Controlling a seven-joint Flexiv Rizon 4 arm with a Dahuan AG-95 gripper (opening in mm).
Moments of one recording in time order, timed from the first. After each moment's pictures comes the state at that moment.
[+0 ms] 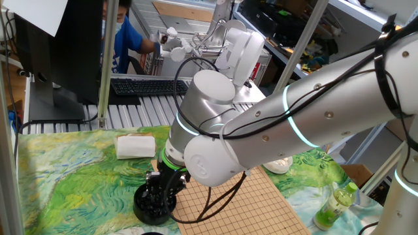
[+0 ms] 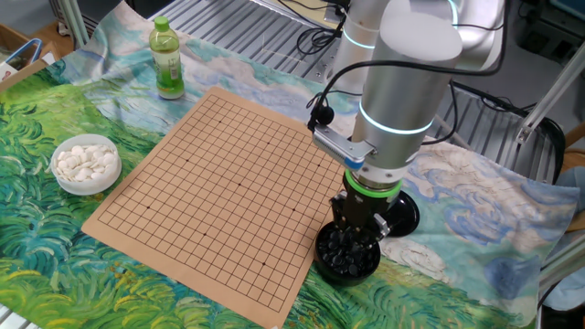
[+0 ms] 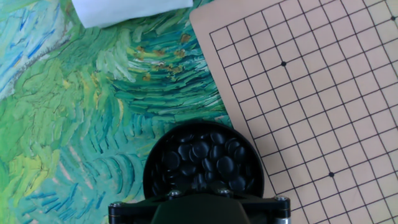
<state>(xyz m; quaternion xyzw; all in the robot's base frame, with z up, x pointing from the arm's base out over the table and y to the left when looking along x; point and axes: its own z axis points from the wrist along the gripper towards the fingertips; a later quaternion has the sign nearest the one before) 0.501 0.215 0.047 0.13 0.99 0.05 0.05</state>
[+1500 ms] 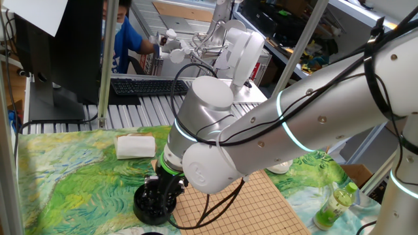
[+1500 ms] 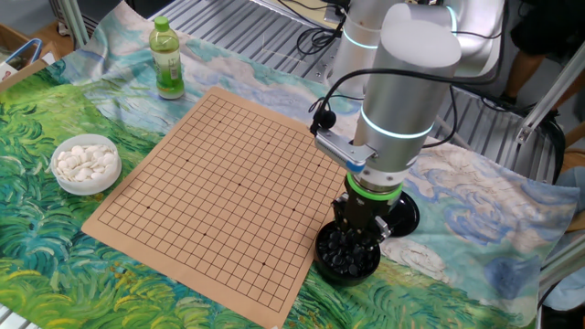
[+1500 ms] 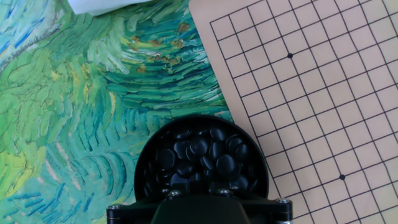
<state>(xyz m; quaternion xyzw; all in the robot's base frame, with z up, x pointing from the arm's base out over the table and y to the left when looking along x) 0.496 0.218 0.037 0.12 0.99 0.05 0.05</state>
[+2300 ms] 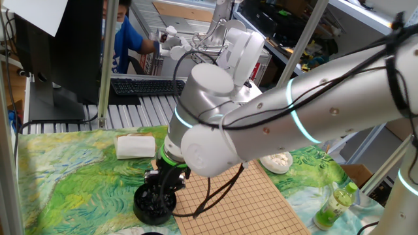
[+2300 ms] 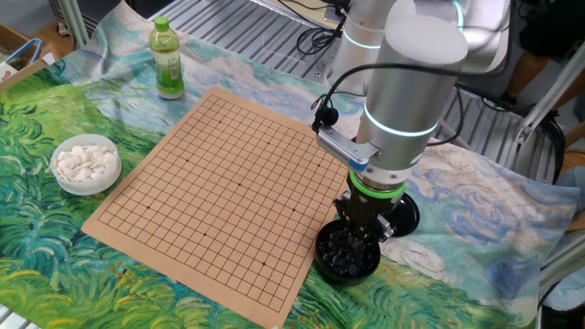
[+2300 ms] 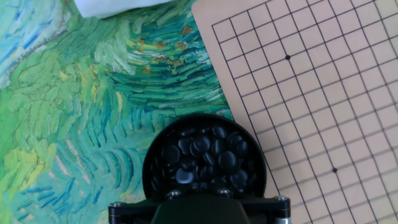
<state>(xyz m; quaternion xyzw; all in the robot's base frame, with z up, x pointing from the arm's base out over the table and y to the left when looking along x) 0.494 0.221 0.063 0.13 0.99 0.05 0.03</state>
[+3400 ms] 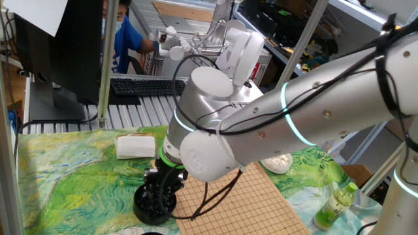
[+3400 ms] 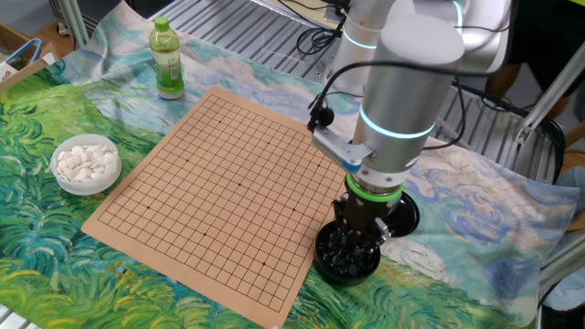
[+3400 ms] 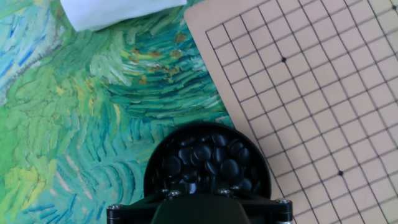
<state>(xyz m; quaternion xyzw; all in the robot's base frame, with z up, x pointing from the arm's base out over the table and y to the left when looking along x) 0.511 0.222 0.051 0.16 0.99 0.06 0.04</state>
